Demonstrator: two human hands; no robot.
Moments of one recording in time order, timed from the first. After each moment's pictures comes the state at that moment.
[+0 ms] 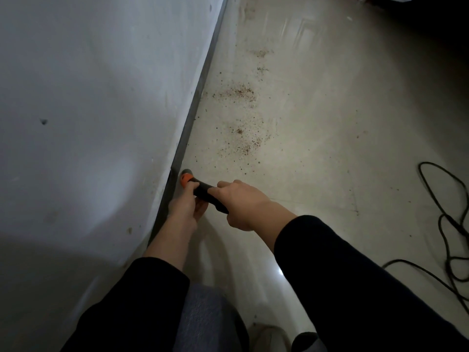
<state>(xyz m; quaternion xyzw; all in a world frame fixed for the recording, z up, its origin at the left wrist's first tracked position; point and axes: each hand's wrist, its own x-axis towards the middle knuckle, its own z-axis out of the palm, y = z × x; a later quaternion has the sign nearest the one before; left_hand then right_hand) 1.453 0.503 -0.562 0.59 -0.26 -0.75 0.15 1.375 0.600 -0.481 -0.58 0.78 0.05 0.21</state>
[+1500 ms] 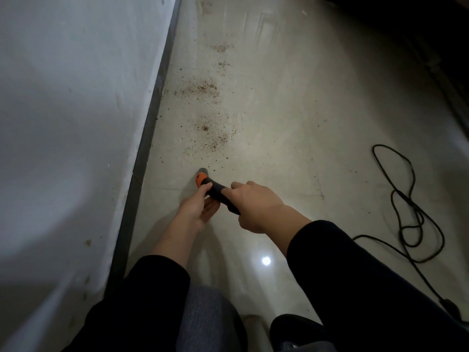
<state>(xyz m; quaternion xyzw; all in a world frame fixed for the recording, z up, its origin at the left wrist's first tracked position) 1.401 0.559 -0.574 0.49 -0.29 -0.82 0.03 1.349 0.669 -0.464 -0.49 0.84 0.11 0.20</state>
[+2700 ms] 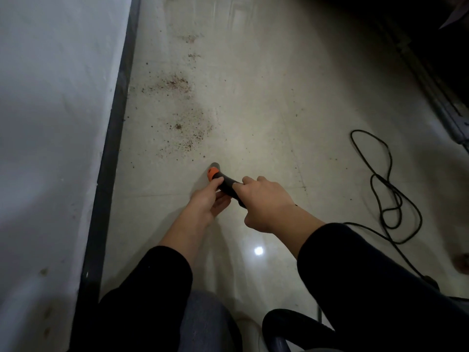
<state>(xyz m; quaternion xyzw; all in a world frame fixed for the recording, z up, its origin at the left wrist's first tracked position) 1.340 0.599 -0.573 0.44 -0.34 -0.83 -0.05 1.320 0.710 -0.457 -0.41 0.89 0.13 0.18</state>
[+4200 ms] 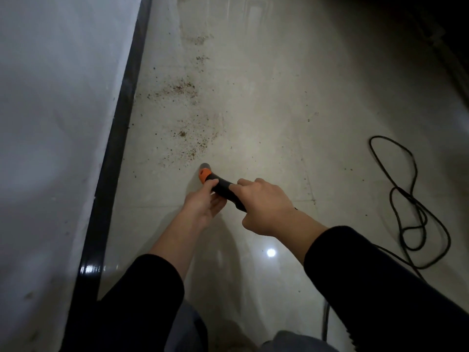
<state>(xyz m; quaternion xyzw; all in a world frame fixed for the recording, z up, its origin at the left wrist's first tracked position) 1.306 0.586 -0.570 0.49 -0.32 -0.81 0.01 1.266 0.706 -0.469 -0.44 0.88 0.05 0.19</state>
